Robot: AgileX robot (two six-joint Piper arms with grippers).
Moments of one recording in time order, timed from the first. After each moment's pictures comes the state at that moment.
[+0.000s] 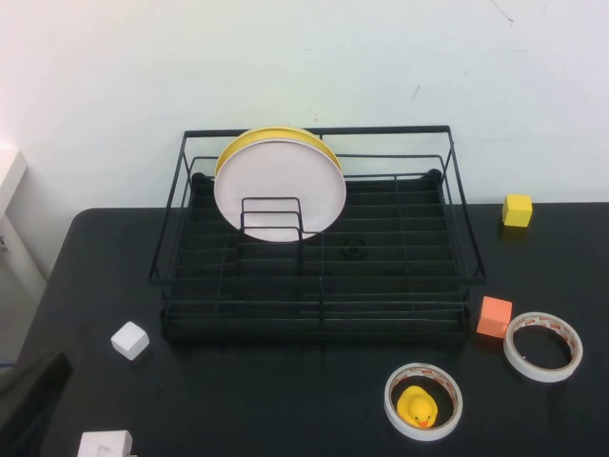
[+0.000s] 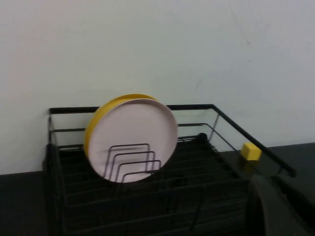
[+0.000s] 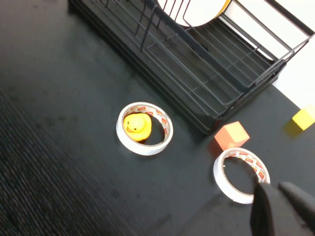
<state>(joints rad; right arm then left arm) 0.72 0.21 -0.40 -0.24 0.83 -0.14 -0.41 0.32 -0.20 -1.74 0.02 1.53</state>
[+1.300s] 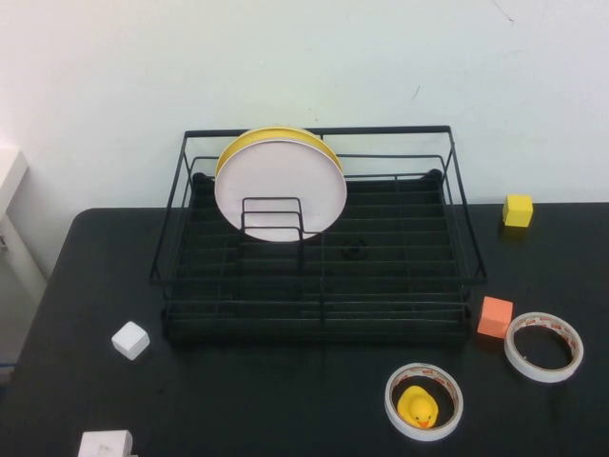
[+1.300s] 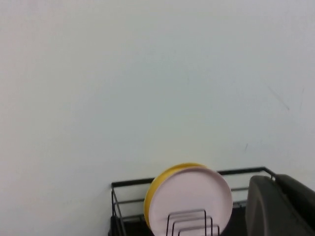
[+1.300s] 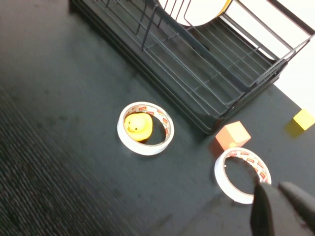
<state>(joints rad) 0.72 0.21 -0.40 -0.23 0.84 -0.14 -0.18 0.08 -0.17 -1.66 0.12 1.57</state>
